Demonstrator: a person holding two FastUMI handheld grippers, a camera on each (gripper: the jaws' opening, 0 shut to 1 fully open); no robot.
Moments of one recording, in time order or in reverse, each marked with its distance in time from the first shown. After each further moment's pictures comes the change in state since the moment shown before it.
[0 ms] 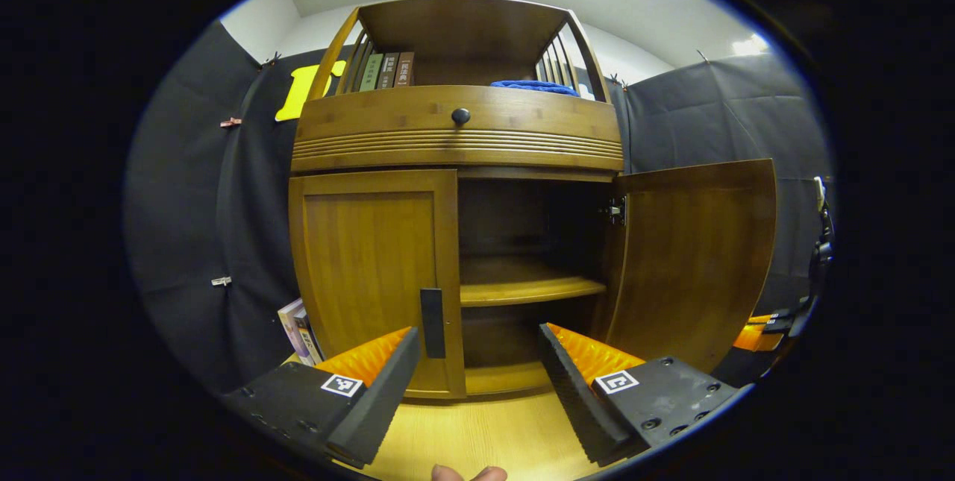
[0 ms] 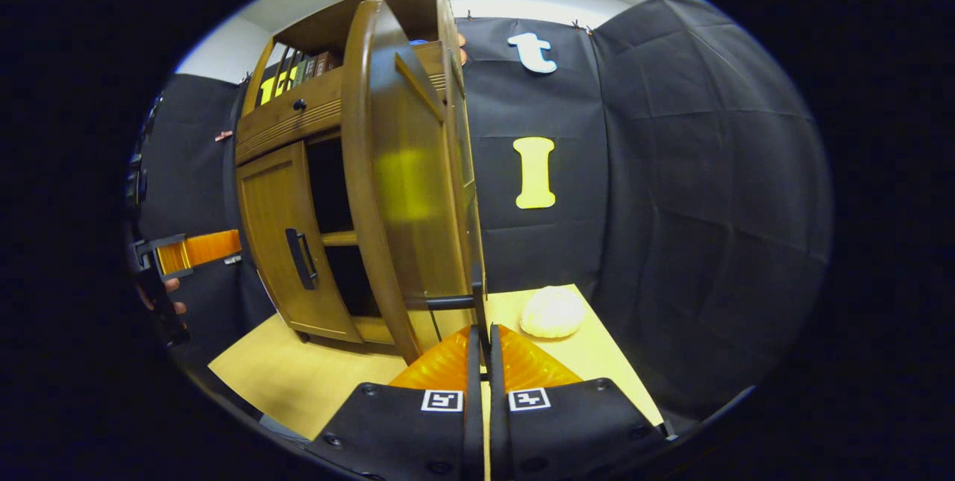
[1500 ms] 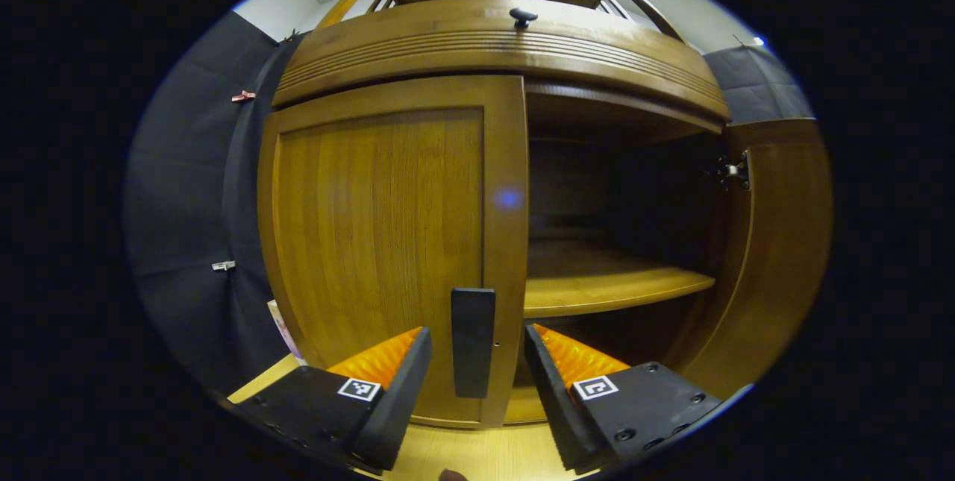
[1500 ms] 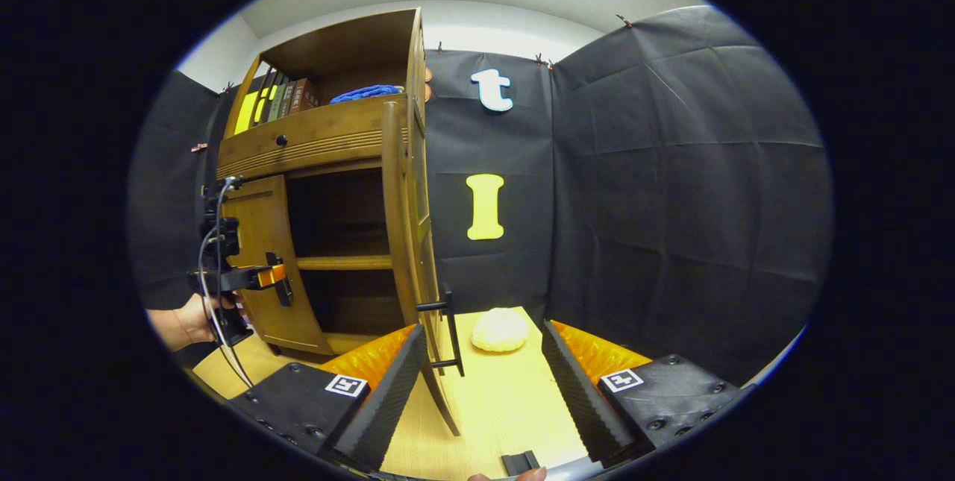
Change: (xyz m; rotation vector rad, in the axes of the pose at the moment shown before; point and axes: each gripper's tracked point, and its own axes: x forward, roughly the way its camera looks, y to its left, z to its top) left arm 0.164 0.075 -0.064 -0.033 0.060 0.149; right arm -0.086 -0.018 0.040 -0.058 -0.142 -0.197
